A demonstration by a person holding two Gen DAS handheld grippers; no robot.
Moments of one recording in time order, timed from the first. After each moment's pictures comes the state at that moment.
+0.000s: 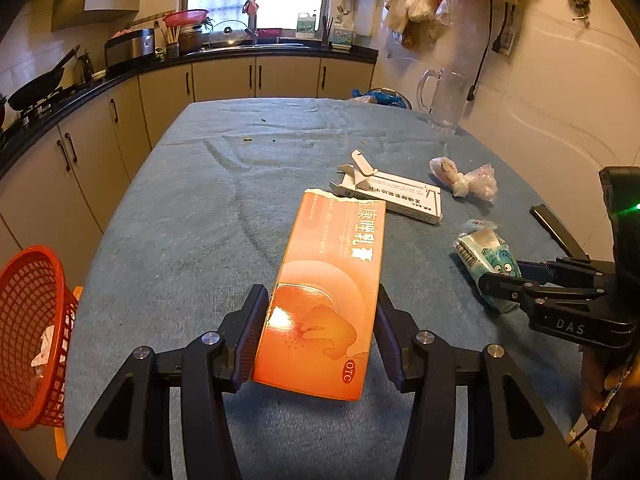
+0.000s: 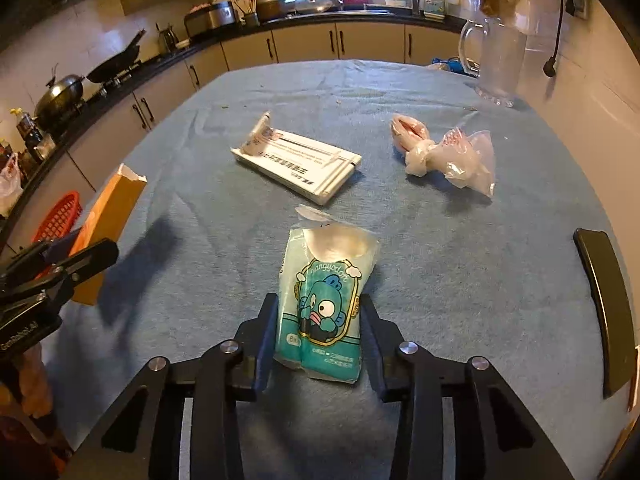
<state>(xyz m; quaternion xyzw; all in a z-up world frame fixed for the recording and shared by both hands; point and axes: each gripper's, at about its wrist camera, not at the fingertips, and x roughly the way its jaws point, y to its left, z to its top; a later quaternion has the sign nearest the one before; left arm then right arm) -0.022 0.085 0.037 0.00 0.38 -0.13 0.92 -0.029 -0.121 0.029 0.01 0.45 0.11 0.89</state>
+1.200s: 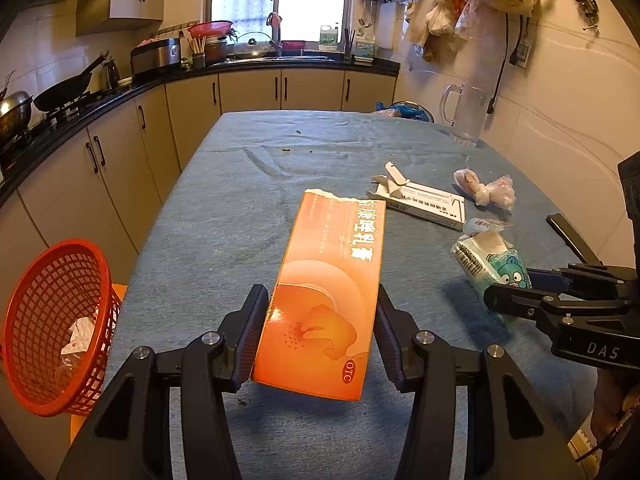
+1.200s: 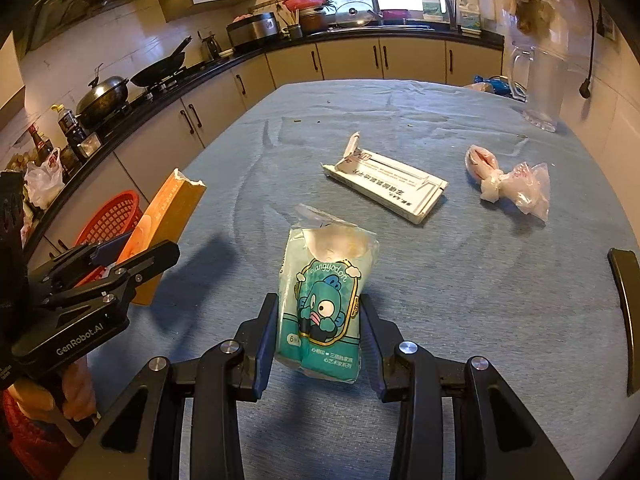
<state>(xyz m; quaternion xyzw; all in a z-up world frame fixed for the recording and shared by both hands) -0.040 0.107 0.046 0.00 0.36 -0.09 0.93 -0.045 -0.073 0.049 0.02 0.43 0.18 0.88</state>
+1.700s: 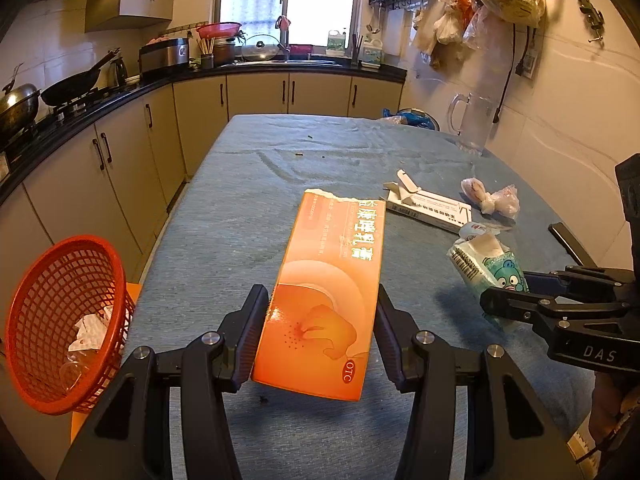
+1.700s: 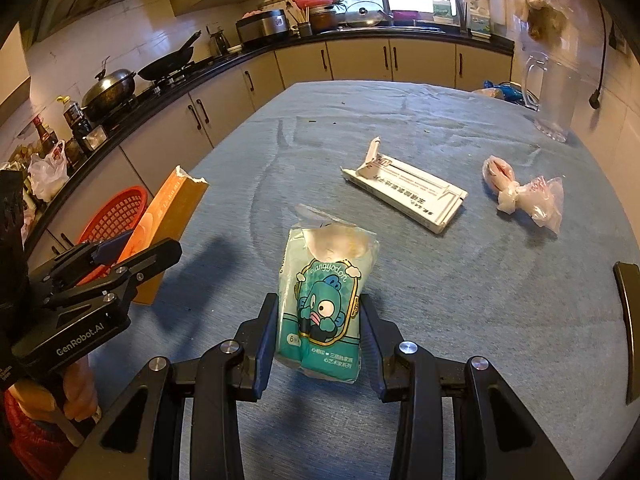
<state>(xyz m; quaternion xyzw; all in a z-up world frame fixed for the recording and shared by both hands) -0.044 0.124 0.051 -0.01 0.35 -0.08 0.93 -0.042 -0.059 0.054 0.01 0.43 0.19 0.88</state>
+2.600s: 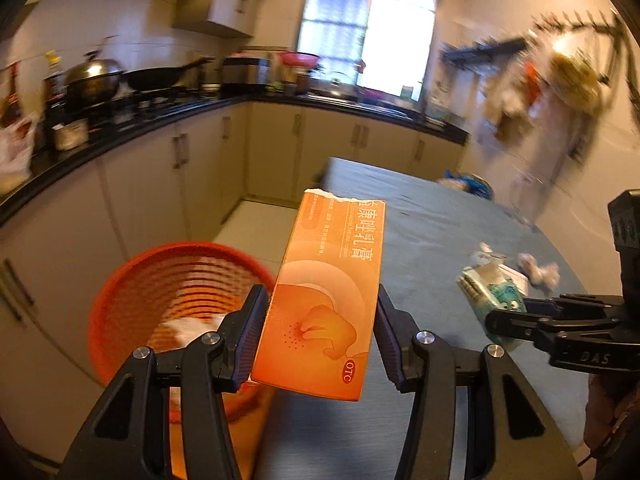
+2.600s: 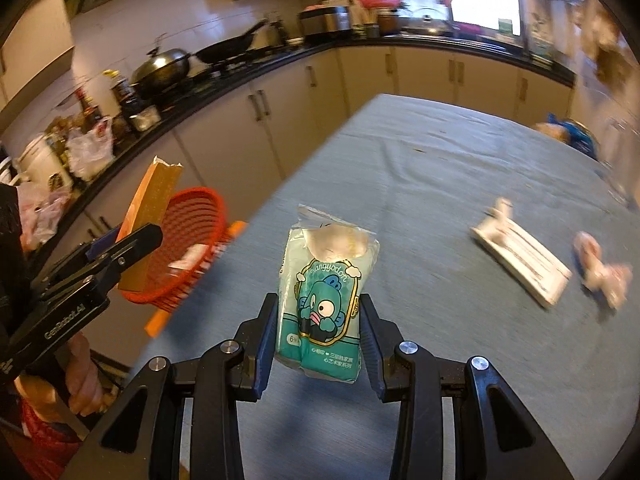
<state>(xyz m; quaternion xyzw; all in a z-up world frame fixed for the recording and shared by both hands) -0.091 0.269 0.089 -0.09 0.29 0.03 0.95 -0.028 0.050 0.087 -0.02 0.42 0.28 0.86</state>
